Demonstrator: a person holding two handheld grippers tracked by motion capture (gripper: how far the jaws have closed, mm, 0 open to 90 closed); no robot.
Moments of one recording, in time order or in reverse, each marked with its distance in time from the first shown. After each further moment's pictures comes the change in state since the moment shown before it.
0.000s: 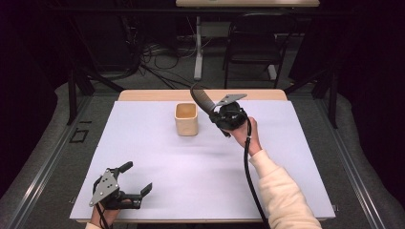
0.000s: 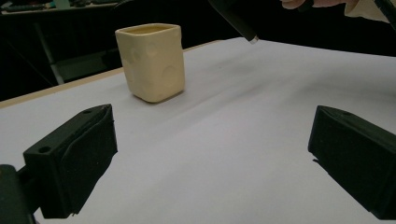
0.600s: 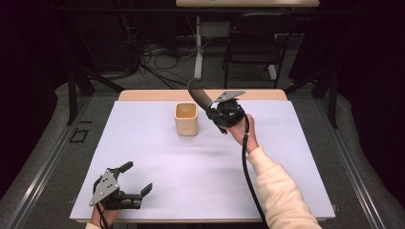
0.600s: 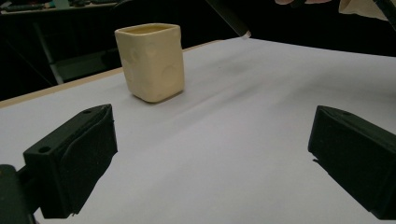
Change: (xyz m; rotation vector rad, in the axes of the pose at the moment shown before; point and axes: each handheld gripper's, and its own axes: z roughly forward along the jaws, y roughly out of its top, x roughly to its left) left arm 0.000 0.000 0.000 0.002 -0.002 -0.001; right arm 0.001 0.011 0.003 -0.036 0.008 0.003
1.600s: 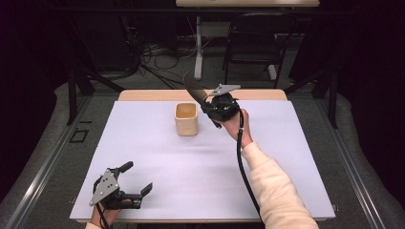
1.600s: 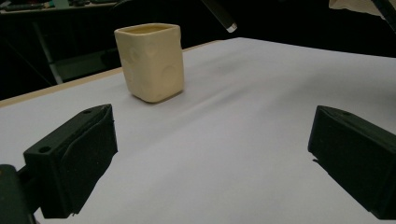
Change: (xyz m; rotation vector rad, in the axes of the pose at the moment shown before) left arm 0.000 0.000 0.000 -0.001 -0.002 -0.002; right arm 0.003 0.020 0.008 -0.048 -0.009 0.003
